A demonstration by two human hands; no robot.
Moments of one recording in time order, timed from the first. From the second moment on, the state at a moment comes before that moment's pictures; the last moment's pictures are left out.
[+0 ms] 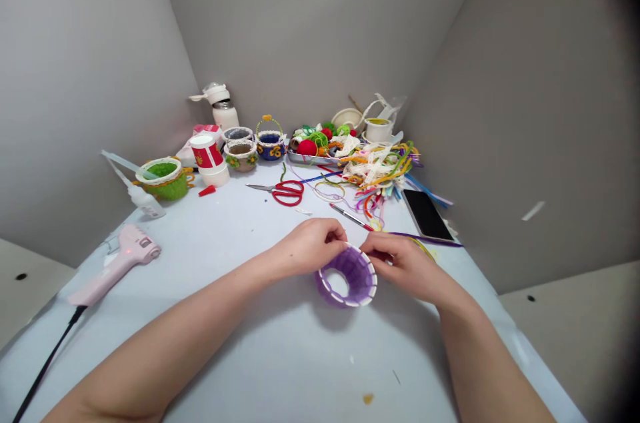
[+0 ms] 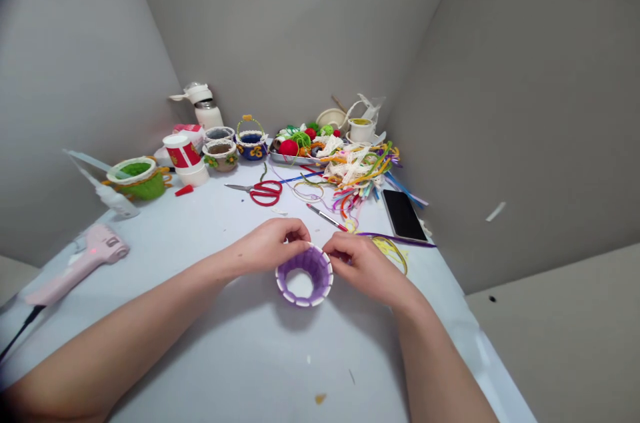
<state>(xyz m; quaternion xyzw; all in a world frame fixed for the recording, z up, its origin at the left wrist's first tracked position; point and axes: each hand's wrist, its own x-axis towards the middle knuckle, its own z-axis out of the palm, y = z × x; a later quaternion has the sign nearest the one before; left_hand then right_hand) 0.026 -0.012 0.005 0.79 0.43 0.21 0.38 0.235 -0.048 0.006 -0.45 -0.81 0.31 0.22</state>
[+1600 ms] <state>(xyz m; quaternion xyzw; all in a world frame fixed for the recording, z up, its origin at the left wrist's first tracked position) 0.035 -0.016 0.004 0.77 0.45 0.22 0.40 0.243 -0.054 0.011 -0.41 -0.84 0.25 0.26</state>
